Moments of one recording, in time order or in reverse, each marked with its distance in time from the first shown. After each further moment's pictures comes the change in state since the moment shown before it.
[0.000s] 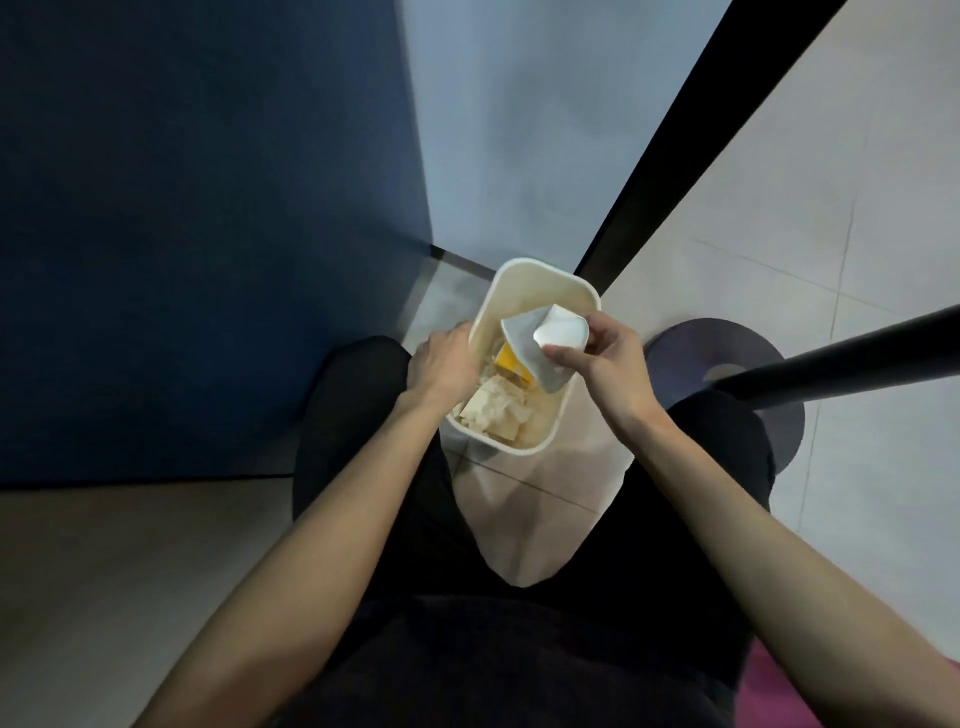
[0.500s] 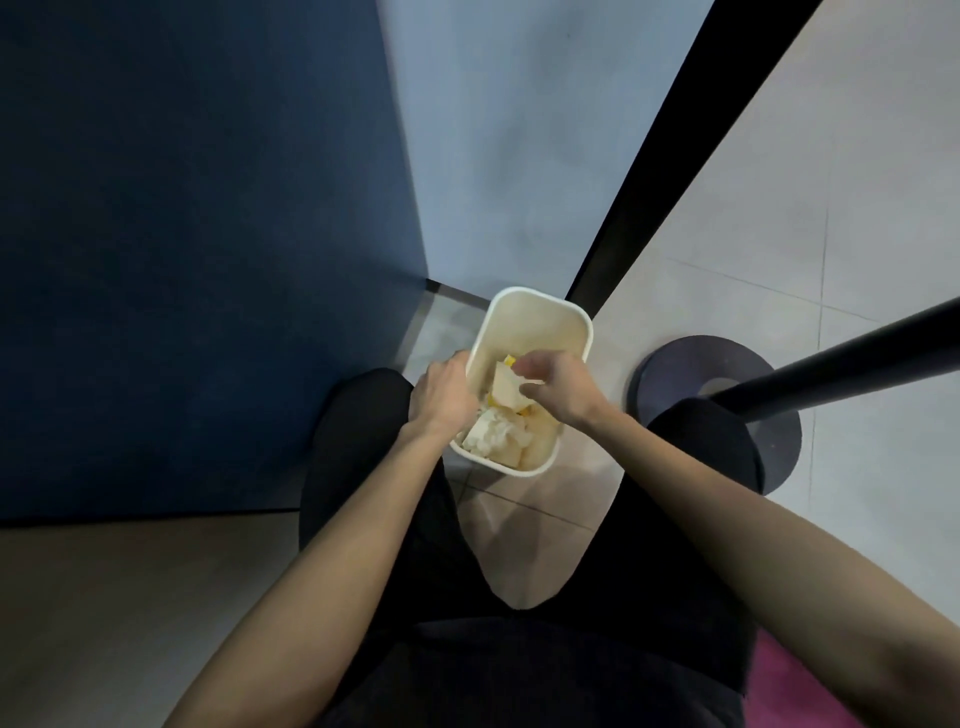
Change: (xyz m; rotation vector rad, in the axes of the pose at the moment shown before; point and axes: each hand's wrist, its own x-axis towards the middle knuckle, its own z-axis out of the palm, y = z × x) left_hand -0.006 -0.002 -0.003 -0.067 0.032 0.012; right_hand 0.048 0.042 0.020 -0.633 -0.211 -0.015
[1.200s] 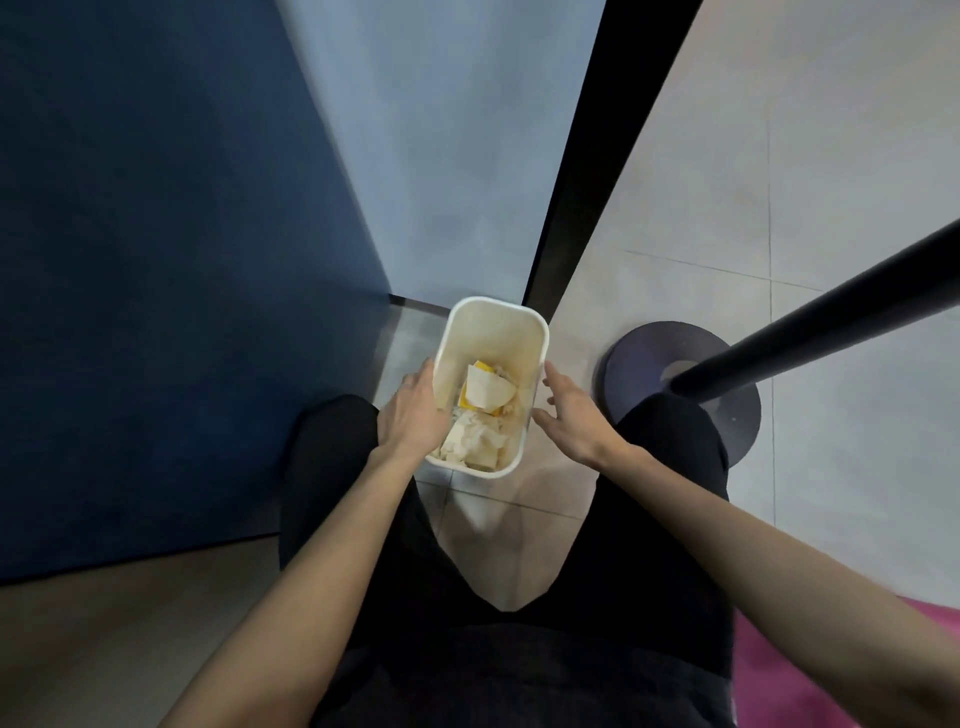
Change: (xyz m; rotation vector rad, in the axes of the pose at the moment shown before) left_hand -0.014 0.013 -0.005 0.092 -0.065 0.019; right_hand -0.057 0.037 -0.027 -0.112 0.016 0.050
